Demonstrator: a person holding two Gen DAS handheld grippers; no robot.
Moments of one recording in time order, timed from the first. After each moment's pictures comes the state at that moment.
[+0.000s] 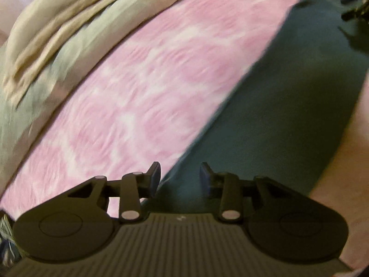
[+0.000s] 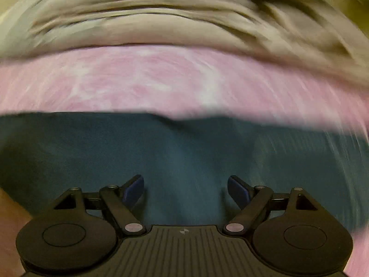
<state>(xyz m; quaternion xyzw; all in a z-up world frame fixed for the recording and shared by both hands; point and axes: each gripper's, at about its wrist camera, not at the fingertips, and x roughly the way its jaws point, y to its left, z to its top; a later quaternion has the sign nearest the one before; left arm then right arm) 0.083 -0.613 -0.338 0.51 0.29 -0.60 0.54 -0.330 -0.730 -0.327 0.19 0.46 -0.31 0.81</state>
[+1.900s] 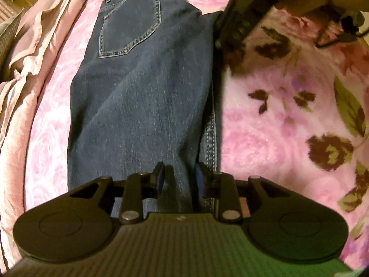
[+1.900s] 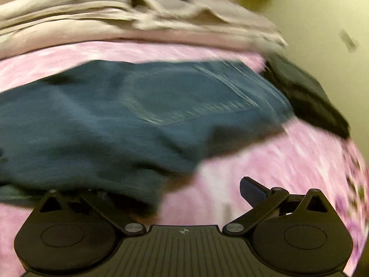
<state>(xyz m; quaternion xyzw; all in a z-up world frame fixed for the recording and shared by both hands) -0.224 -0.664 -0.389 0.57 0.04 -0.76 0.31 -0.447 -0.703 -0.360 0.15 0.39 -0.55 0.72</state>
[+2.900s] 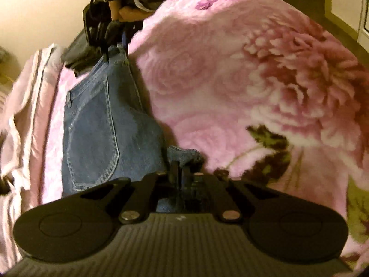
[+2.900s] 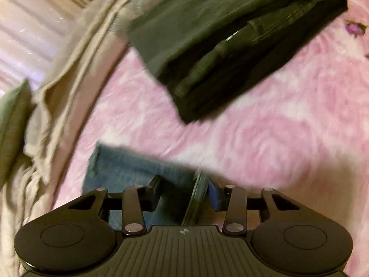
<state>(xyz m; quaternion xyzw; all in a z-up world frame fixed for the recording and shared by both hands) -0.368 -0.683 -0.389 0.53 -0.10 -0.80 0.25 -0.619 -0.991 -0.336 0.55 0.16 -0.53 0.63</state>
